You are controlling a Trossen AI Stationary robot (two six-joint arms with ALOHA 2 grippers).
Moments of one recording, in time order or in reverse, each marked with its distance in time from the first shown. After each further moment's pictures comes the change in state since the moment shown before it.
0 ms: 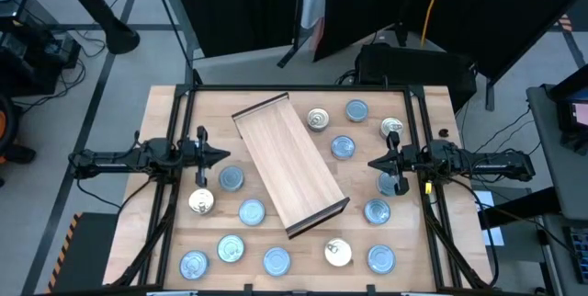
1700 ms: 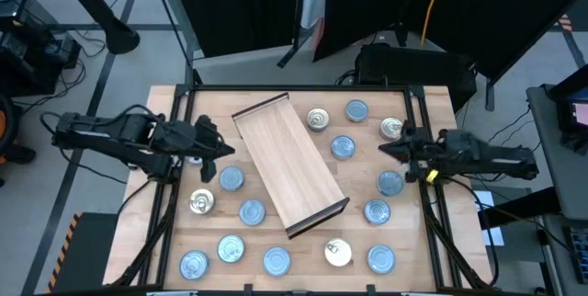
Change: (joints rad) left arm -0.161 0.873 1.012 -0.838 -0.188 -0.371; right arm 0.000 0.102 0.382 -0.333 0.191 0.208
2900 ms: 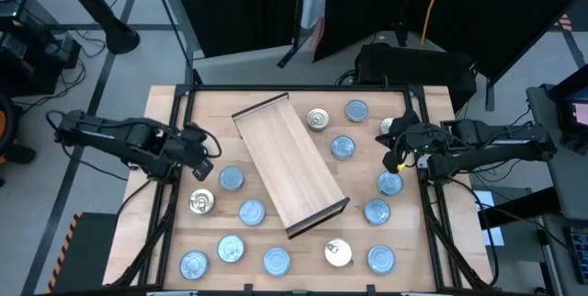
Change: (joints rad) left arm -0.057 0.071 -0.001 -0.603 -0.035 -0.664; right arm 0.049 0.572 0.402 -0.526 0.251 0.127
